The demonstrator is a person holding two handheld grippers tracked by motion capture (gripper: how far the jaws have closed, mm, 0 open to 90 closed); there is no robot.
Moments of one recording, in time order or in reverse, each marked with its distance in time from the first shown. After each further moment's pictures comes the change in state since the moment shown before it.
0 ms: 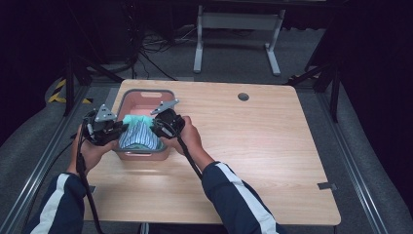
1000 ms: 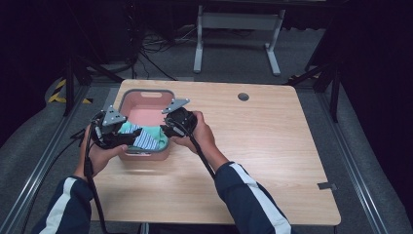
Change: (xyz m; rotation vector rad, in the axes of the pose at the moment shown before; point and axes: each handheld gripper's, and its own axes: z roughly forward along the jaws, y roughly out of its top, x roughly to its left) left arm -0.035 0.016 -0.008 -0.091 0.000 -0.005; right arm -0.015 -0.008 -0.034 0.012 -0.129 -0.082
